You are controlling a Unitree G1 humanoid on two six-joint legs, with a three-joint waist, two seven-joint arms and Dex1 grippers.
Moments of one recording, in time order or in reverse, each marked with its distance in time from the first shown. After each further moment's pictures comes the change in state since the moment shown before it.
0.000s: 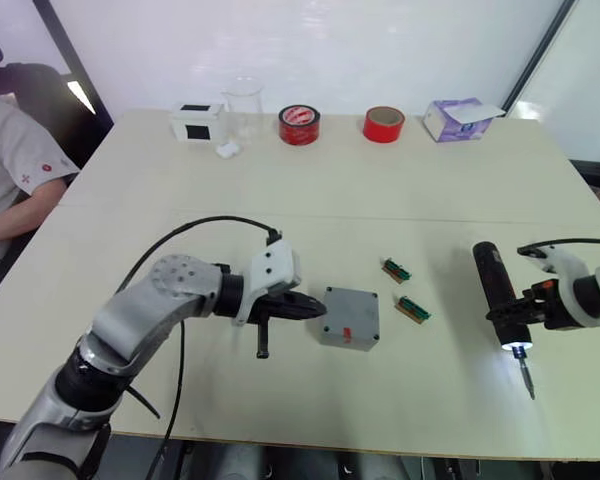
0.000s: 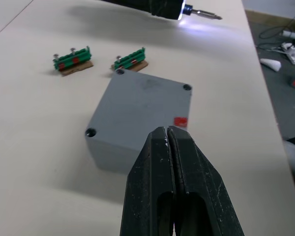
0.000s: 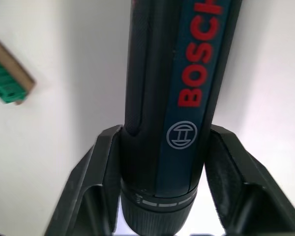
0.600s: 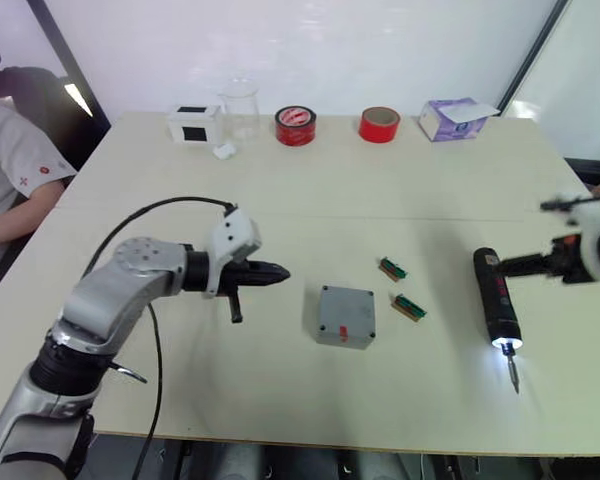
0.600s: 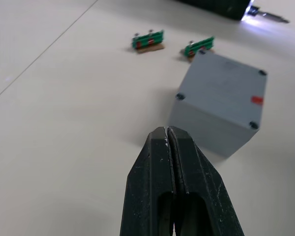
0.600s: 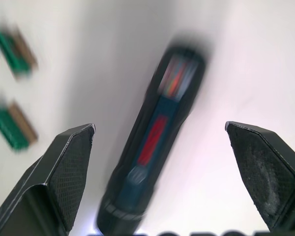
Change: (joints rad) left arm 0.001 0.097 0.127 0.170 0.024 -0.060 -0.005; right arm -0.192 -0.091 0.008 -0.038 -0.179 -0.287 0.186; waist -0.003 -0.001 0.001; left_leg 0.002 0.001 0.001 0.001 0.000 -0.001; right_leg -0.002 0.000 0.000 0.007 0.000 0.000
